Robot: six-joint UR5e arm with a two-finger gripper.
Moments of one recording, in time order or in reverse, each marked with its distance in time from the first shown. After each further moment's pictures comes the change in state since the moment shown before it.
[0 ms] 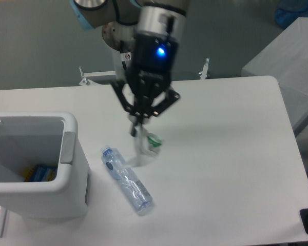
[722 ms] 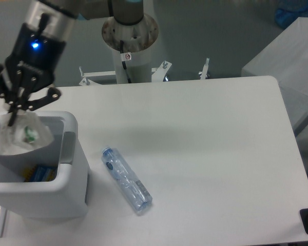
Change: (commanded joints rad) arm -0.253 -0.077 -0.025 0.011 0.002 0.009
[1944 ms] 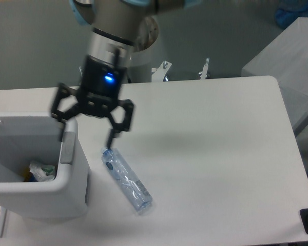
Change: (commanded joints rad) arm 0.308 -0.084 -0.041 -0.064 0.106 -0.106
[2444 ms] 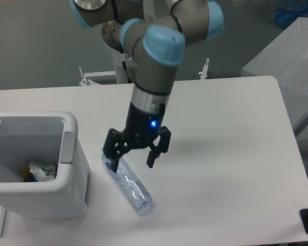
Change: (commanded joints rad) arm -0.005 -0.161 -0.031 -0.003 0.158 -0.023
